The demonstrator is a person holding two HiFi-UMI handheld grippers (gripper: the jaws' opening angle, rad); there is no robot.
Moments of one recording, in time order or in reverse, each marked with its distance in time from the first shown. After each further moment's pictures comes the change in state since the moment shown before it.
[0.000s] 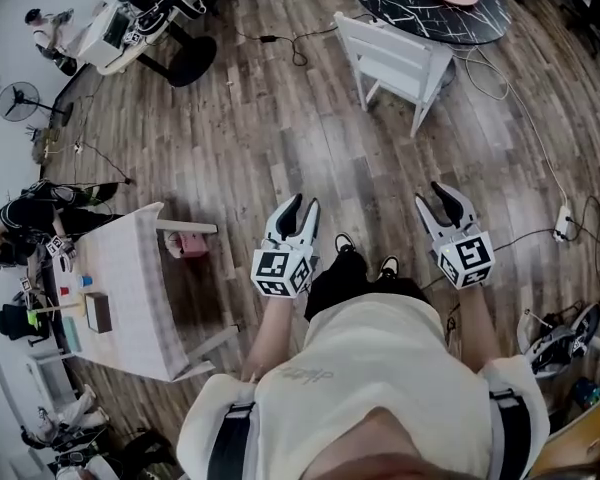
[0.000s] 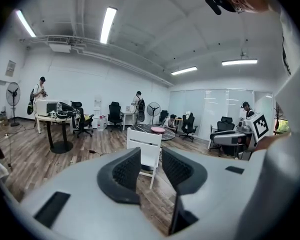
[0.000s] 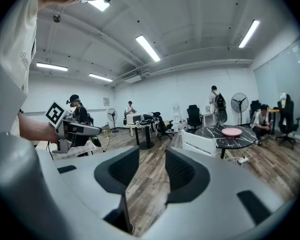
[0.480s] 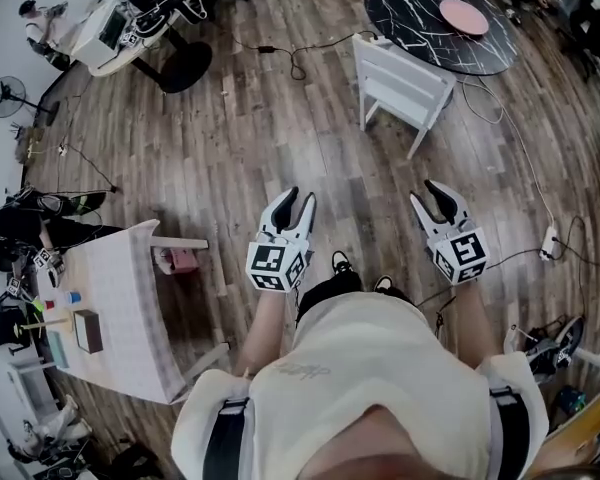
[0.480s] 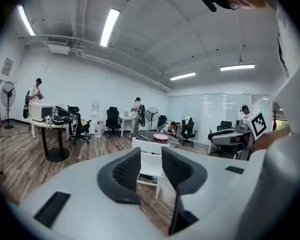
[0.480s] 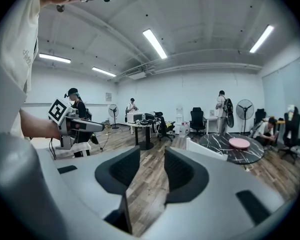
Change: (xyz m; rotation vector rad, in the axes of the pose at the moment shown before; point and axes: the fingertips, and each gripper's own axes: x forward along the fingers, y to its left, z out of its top) left arm 0.045 0.089 0.050 0.009 -0.052 -0.040; right arm 0.099 0.007 0.056 -0.084 0.026 0.003
